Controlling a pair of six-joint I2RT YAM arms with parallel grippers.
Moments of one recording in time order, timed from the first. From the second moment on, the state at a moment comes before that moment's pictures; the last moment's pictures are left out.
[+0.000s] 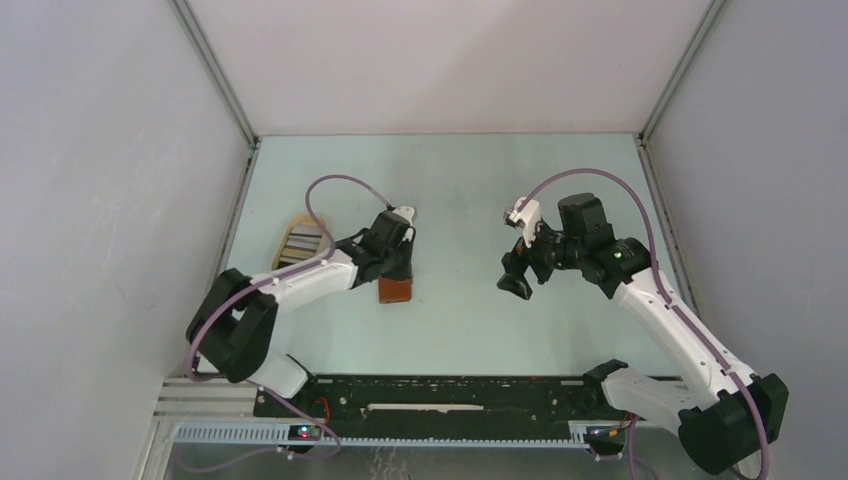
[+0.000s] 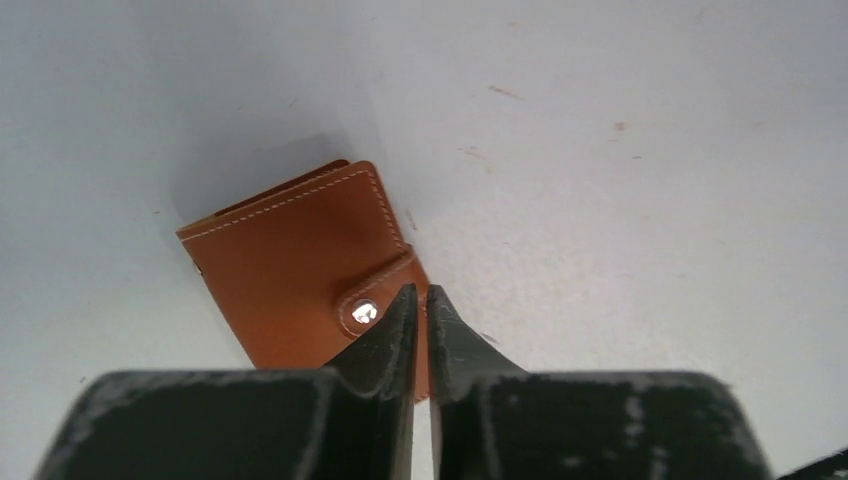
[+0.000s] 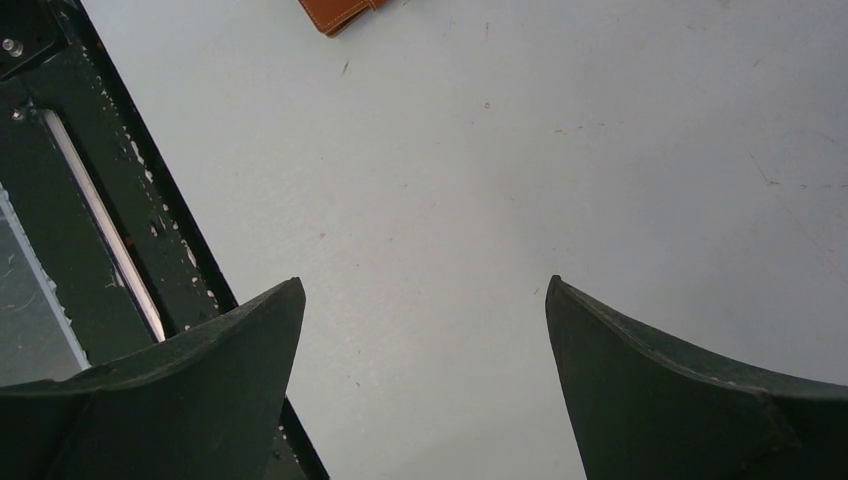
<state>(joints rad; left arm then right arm) -0.64 1.53 0.87 -0.27 -0.07 -0.40 0.43 1.05 0.97 -0.68 -0.53 -0.36</state>
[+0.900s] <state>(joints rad) -0.41 0.92 0.18 0.25 0.04 -0.75 0.74 1.58 1.31 -0.64 -0.52 -0.25</state>
